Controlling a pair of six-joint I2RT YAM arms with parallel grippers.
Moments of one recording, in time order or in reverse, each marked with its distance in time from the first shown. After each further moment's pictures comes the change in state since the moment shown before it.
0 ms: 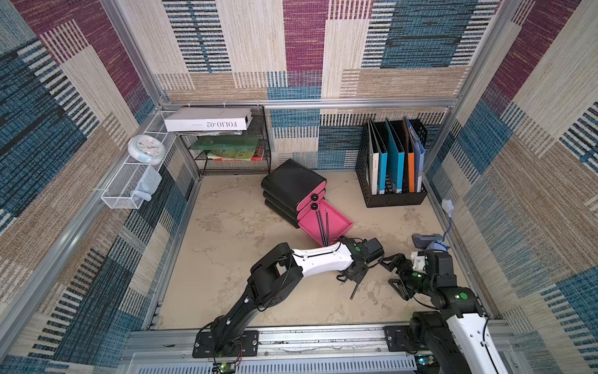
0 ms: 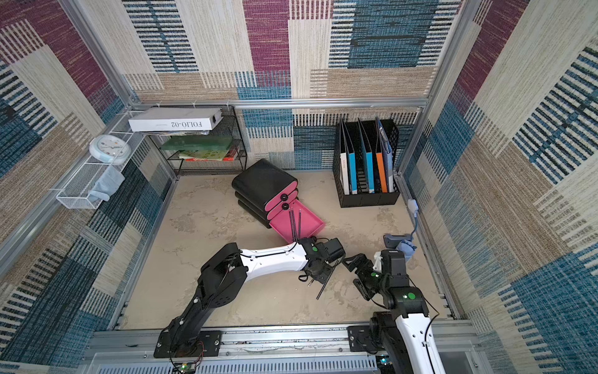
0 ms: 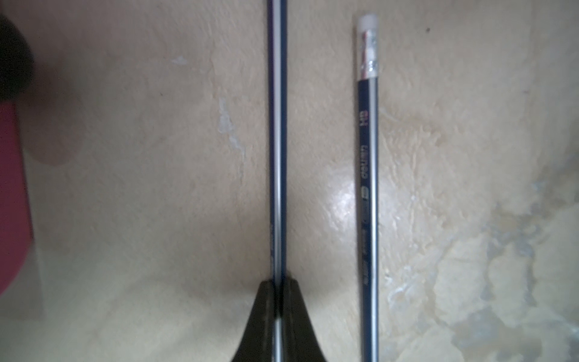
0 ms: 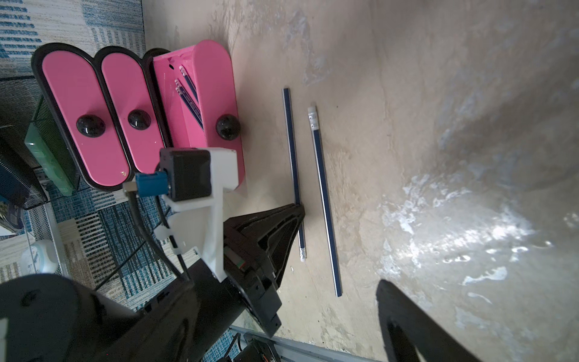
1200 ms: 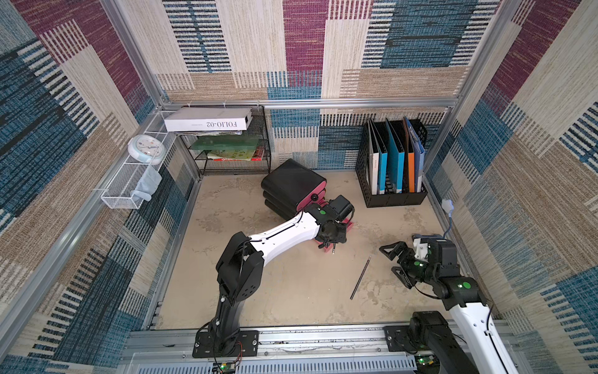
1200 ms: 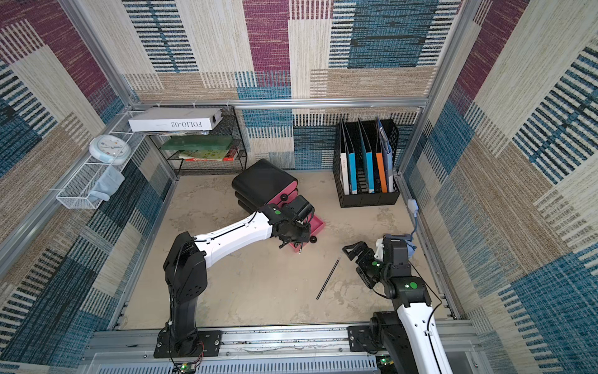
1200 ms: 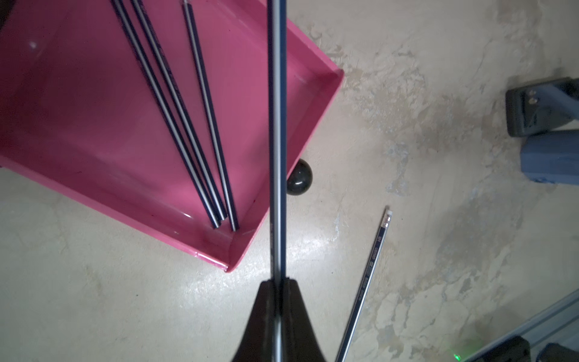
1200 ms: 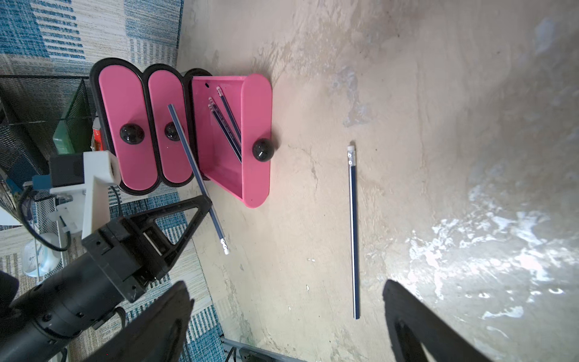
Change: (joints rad) left arm 0.262 -0.243 -0.004 0.004 0.066 -0.239; right arm -0.001 0.115 0.121 0.058 0.039 -0.070
